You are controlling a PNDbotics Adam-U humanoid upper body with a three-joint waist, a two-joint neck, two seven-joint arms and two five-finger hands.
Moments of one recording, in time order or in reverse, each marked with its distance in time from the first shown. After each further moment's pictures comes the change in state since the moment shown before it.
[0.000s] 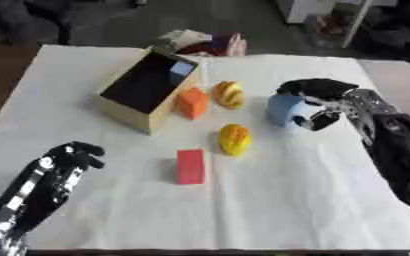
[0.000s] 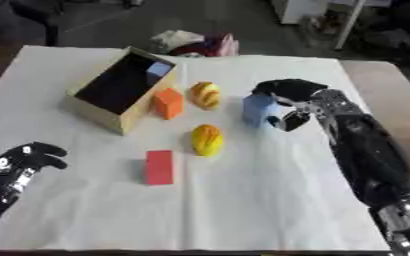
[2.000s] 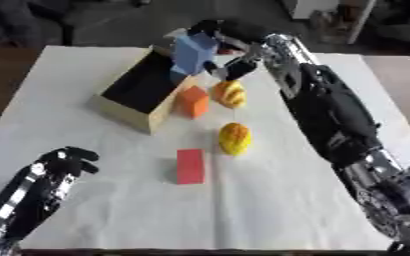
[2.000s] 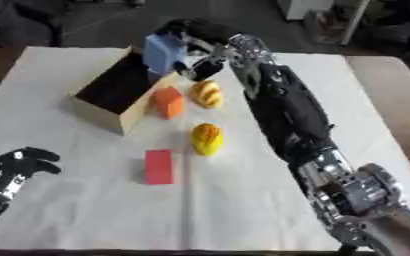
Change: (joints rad) left arm -0.017 -0.013 -0.025 -0.002 0.012 0.000 -0.027; right arm -0.256 0.259 0.004 -0.071 -0.143 -0.002 0.023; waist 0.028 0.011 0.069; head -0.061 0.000
